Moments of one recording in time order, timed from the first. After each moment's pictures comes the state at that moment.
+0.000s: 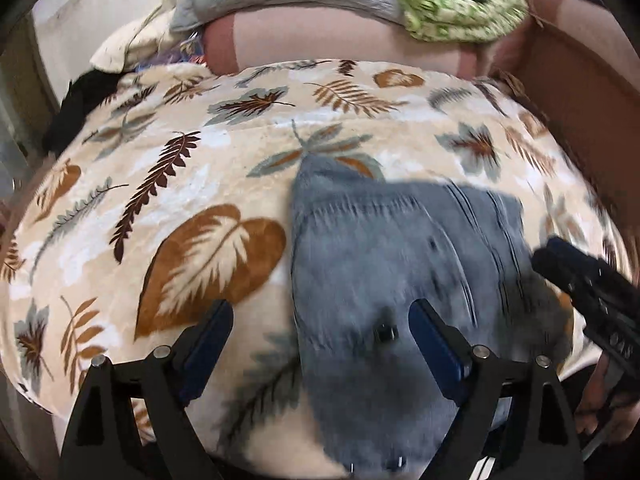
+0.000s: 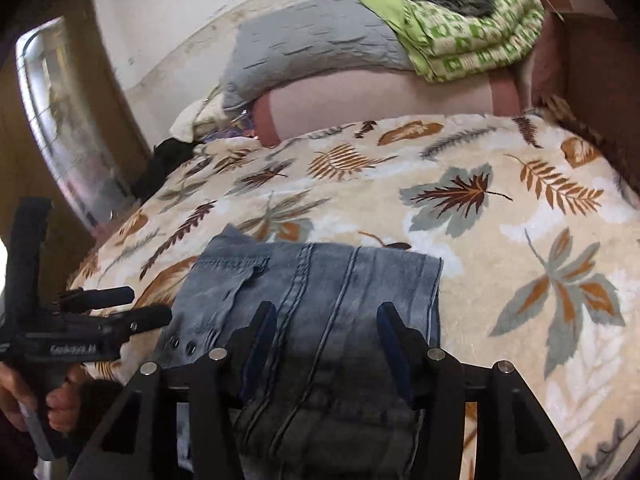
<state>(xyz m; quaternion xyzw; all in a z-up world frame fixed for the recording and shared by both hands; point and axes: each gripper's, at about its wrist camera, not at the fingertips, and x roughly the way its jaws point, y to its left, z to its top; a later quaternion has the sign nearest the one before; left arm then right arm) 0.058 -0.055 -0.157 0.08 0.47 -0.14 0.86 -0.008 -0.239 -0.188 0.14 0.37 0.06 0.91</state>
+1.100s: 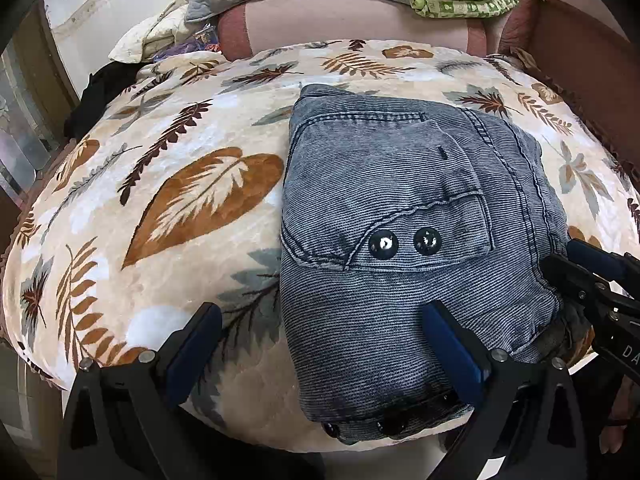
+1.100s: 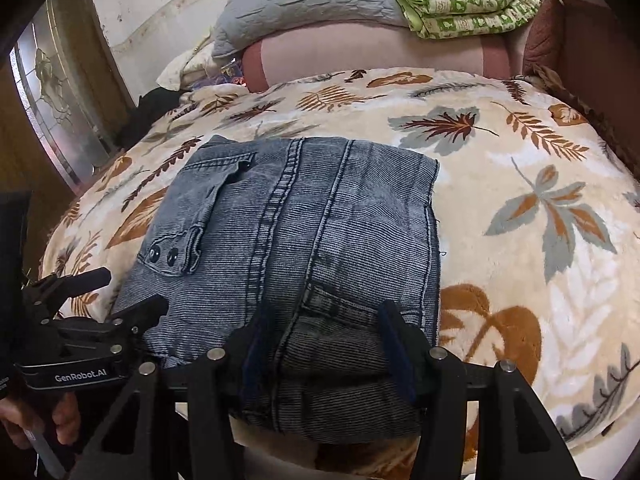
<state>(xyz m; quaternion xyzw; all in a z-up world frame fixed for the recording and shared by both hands) 0.021 -0.061 -0.203 0.10 0.47 -0.09 0.87 -0.037 -0.226 -0.220 0.10 0.44 0.03 0.89</state>
